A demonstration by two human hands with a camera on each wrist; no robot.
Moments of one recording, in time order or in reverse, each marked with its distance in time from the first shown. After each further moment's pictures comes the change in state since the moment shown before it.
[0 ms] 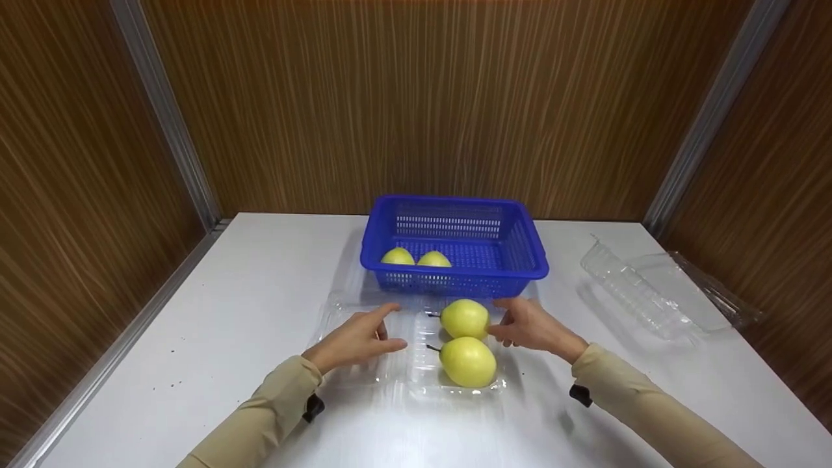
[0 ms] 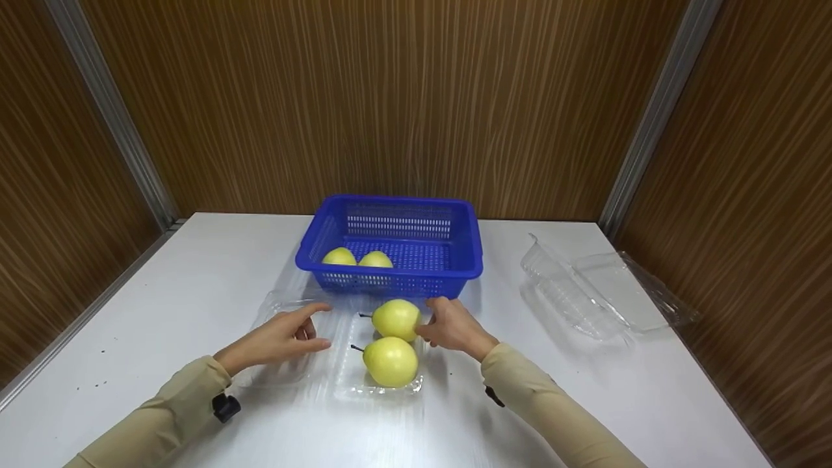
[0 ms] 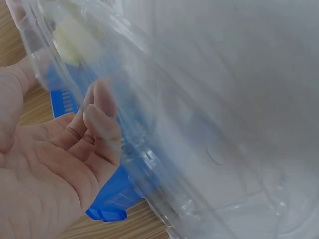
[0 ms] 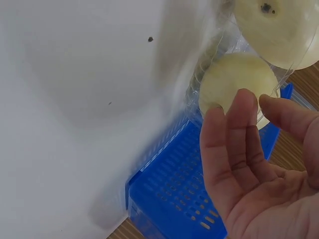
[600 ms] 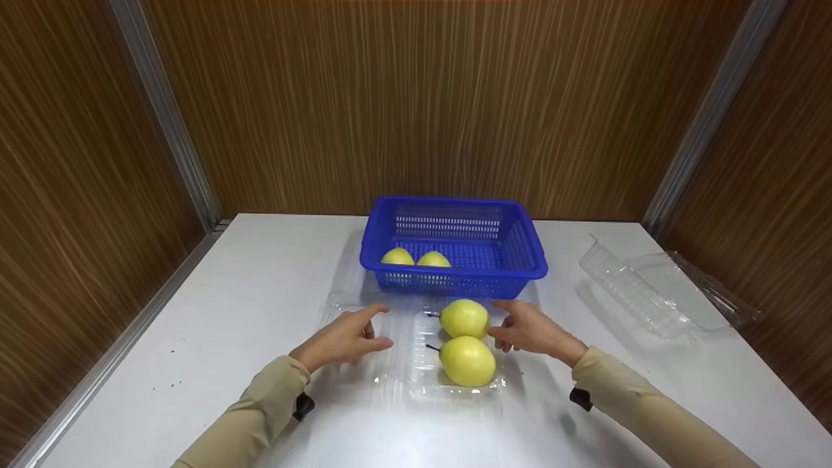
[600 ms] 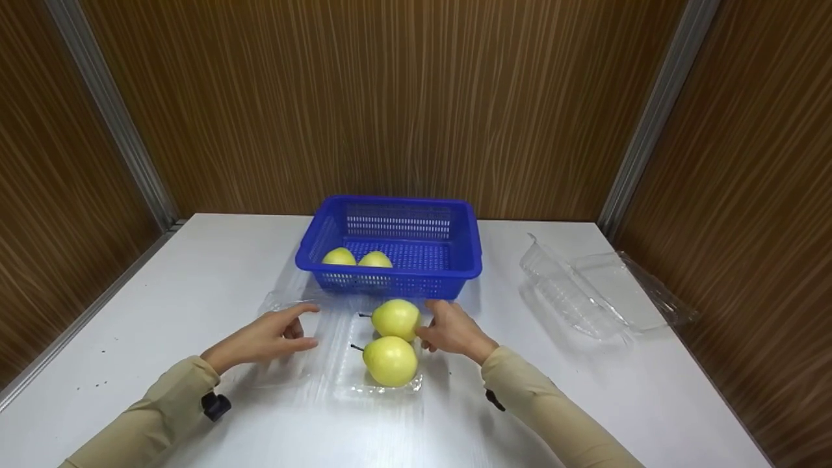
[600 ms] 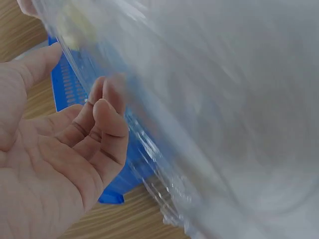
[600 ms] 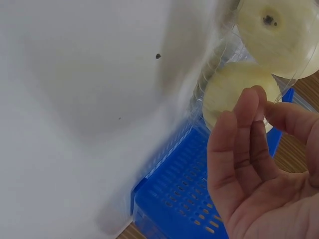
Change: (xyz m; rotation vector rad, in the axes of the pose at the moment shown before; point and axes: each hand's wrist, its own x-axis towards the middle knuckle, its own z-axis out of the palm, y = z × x) left_hand -0.010 -0.011 -0.012 0.029 0.004 -0.009; right_hand -0.004 0.000 0.005 0.005 -0.016 0.042
